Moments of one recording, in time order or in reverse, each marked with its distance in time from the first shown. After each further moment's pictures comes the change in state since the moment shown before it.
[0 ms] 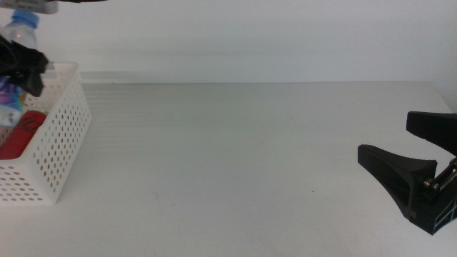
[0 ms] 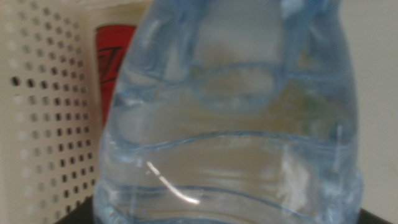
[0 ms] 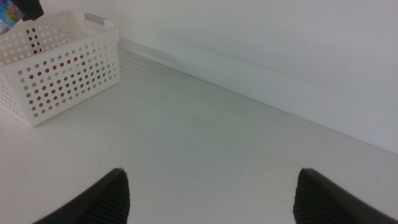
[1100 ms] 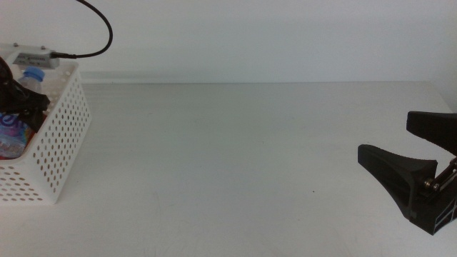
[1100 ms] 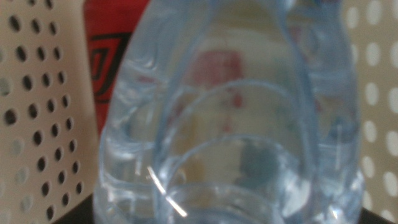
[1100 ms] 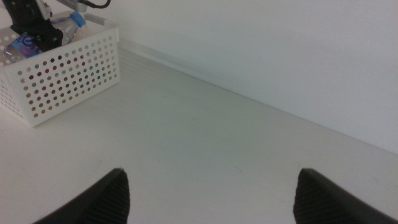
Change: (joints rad) left arm 0.150 0.379 -0.110 -0.042 -0.057 0.136; right arm 0.000 0.000 0.000 0.000 0.000 0.000
